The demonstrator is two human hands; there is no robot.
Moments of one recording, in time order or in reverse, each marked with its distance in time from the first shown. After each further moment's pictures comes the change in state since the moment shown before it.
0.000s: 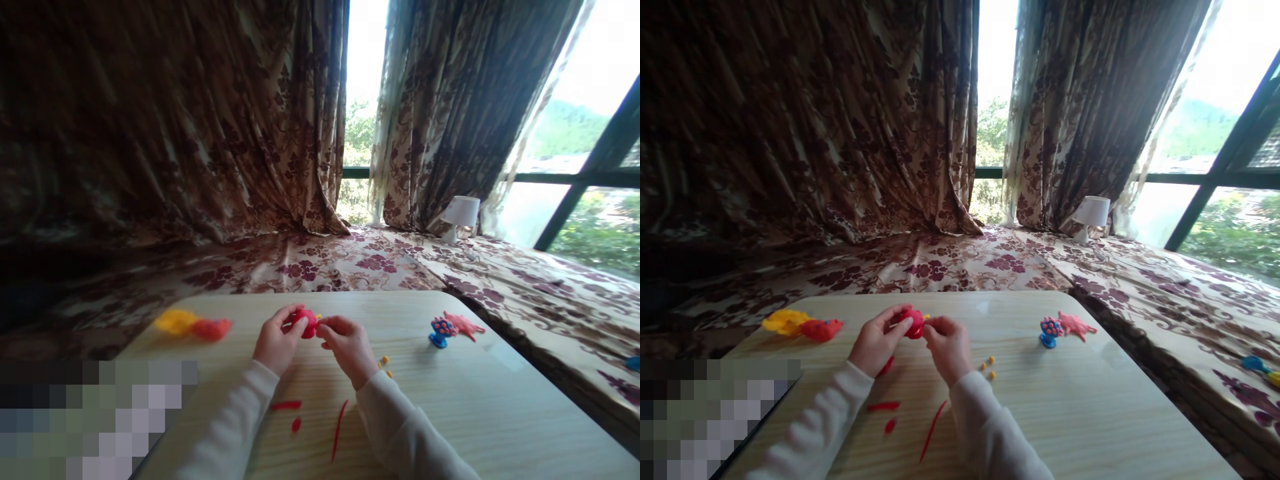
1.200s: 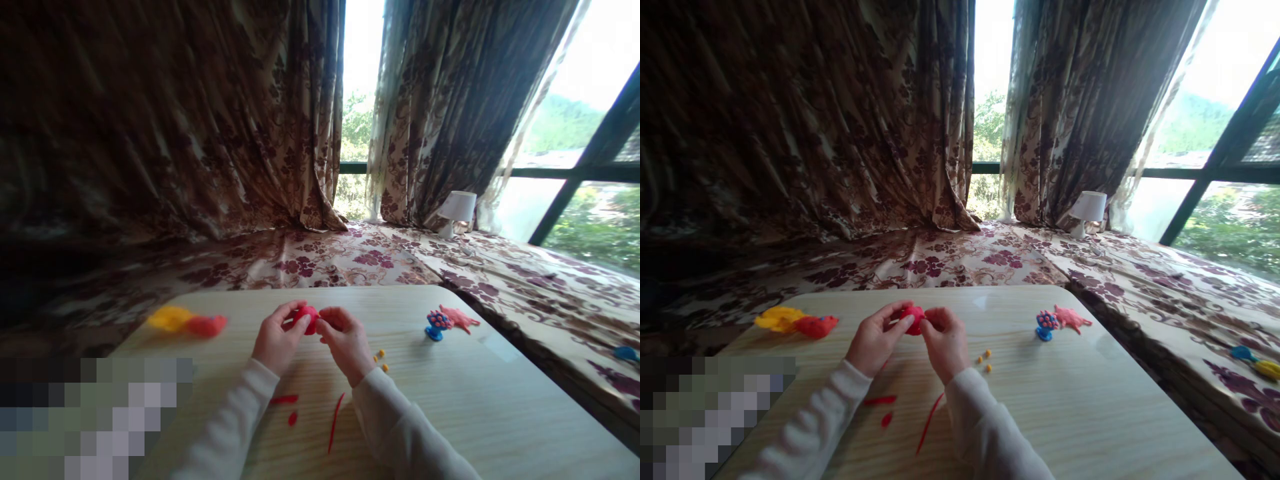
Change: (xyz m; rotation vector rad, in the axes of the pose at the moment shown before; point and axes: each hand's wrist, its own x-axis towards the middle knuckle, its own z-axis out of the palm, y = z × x) left_hand -0.008 0.007 0.008 -0.059 -0.015 0.007; right_hand -0.003 -0.002 0.003 0.149 0.090 -0.049
